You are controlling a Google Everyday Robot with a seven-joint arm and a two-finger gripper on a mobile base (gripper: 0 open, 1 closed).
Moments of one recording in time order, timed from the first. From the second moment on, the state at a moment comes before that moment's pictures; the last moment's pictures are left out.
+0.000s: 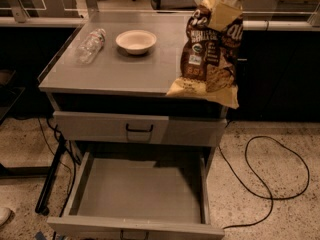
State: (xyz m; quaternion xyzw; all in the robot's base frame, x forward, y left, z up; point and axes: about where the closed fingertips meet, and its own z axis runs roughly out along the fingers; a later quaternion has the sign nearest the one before) arm 0.591 -0.129 1.038 -0.59 0.77 -0.08 0.24
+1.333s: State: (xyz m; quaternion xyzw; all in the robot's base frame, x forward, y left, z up) arm 0.523 -0.128 0.975 -0.57 0.79 -0.06 0.19
